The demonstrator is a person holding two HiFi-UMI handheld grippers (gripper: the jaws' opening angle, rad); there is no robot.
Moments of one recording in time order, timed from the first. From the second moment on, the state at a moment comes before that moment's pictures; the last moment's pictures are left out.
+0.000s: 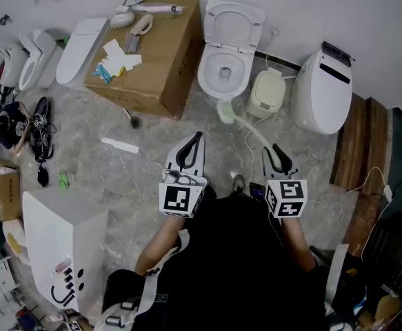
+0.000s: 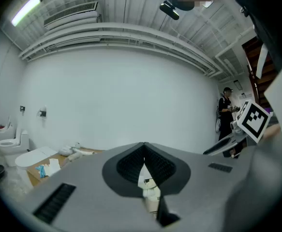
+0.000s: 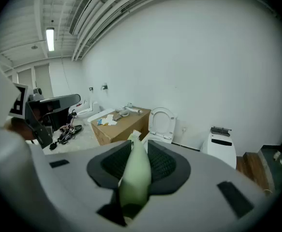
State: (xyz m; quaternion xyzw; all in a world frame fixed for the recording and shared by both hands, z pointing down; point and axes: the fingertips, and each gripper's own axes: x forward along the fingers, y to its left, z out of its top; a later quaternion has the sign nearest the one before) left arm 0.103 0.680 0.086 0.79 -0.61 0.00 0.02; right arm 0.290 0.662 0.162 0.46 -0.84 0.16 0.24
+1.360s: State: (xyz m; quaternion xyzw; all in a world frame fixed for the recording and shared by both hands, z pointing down) left arm -0.006 0.605 0.123 0.81 -0.58 0.01 0.07; right arm 0.198 0.589 0.221 0.50 -0.79 0.27 0.22
